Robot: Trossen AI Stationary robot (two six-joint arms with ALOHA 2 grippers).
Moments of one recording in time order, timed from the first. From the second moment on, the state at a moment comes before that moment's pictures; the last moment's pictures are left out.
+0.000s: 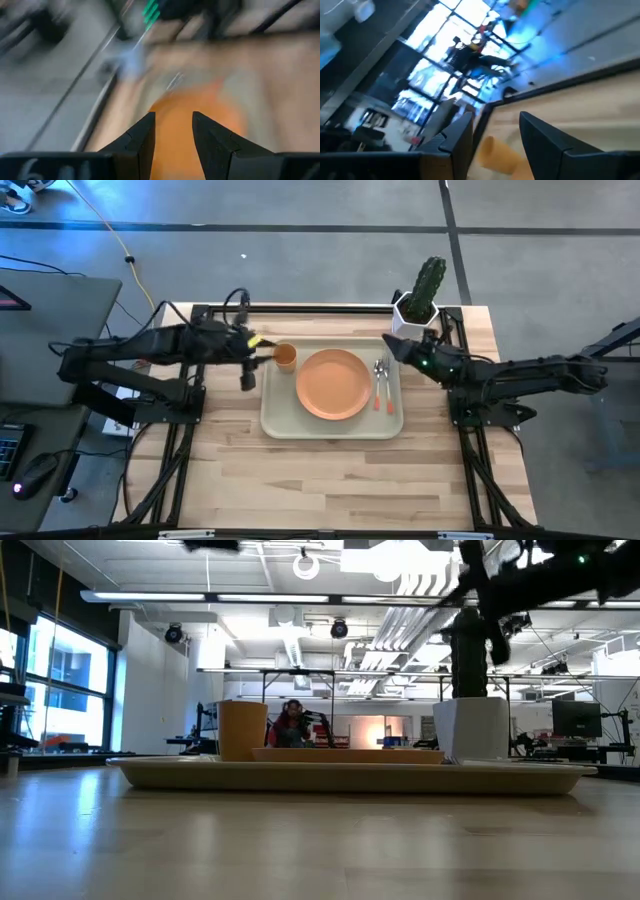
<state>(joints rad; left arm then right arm) 0.05 0.98 1.07 -0.54 -0.23 0.13 -0.10 0.87 0.38 0.44 0.58 1.00</state>
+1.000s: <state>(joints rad) 0.11 0.99 0.98 0.05 0.19 0.15 0.04 1.11 1.39 -0.48 0.02 0.06</state>
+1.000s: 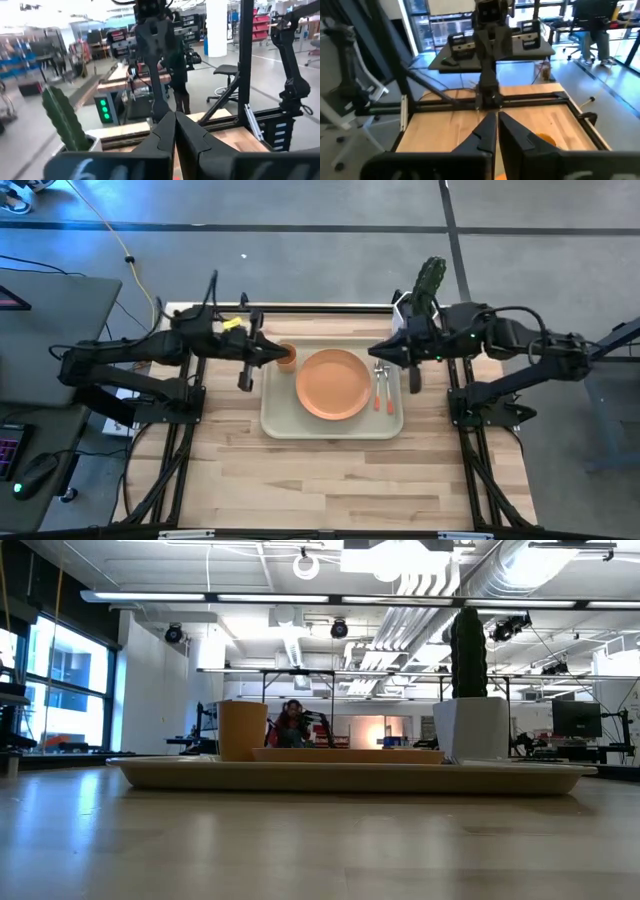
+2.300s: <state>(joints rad) 0.00 0.93 0.96 -0.27 -0.07 0.15 0.06 0.82 1.03 -0.50 -0.05 -0.33</state>
